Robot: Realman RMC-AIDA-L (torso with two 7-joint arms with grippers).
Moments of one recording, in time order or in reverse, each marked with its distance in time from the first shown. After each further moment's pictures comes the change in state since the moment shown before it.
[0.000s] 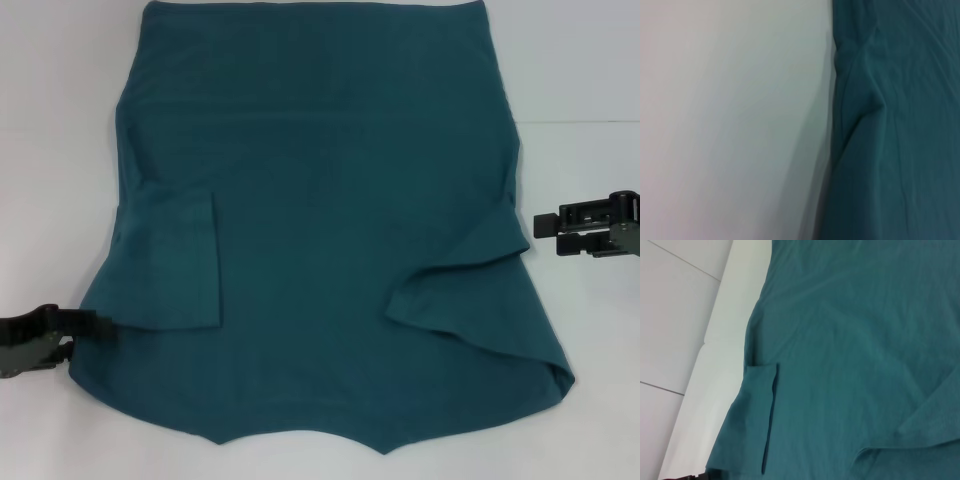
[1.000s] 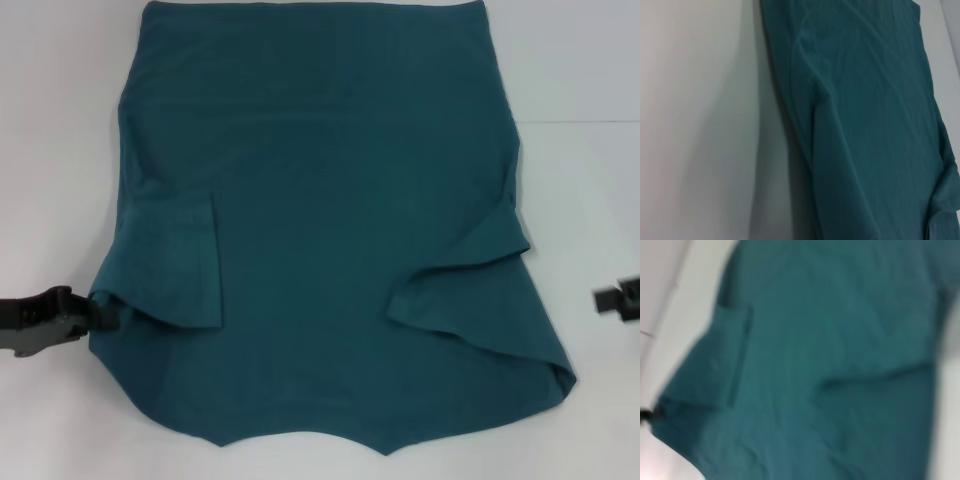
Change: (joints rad) left arm -0.014 0.014 0.003 0.024 -0.076 0.122 0.059; right arm -0.066 -0.038 -0.009 -0.085 -0.135 -0.147 -0.053
